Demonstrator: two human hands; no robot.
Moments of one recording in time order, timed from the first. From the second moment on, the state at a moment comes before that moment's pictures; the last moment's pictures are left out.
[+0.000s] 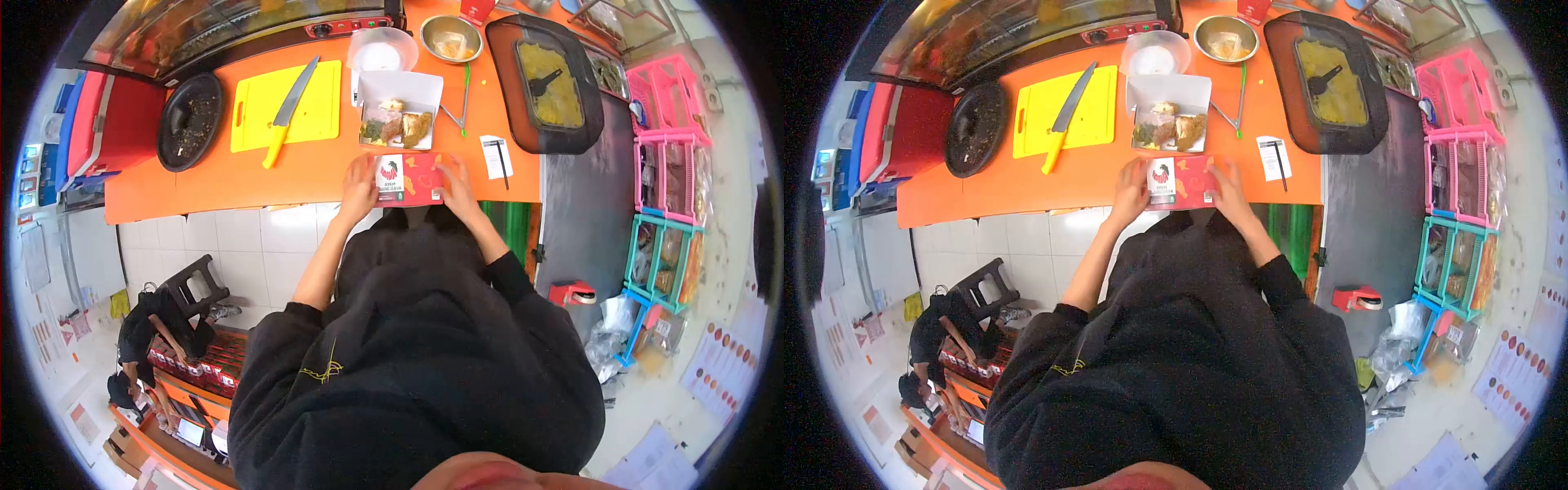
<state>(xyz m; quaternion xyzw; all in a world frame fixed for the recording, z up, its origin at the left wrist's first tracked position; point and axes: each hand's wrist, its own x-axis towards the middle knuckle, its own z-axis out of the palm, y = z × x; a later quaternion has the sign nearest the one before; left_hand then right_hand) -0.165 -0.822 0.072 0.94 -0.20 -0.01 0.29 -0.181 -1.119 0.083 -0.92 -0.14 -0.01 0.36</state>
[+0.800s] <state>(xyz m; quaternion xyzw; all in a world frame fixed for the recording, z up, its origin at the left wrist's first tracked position) -0.162 -0.847 0.135 0.92 -0.35 -0.13 0.07 -0.176 -1.081 0.135 -0.96 -0.22 0.17 0.09</state>
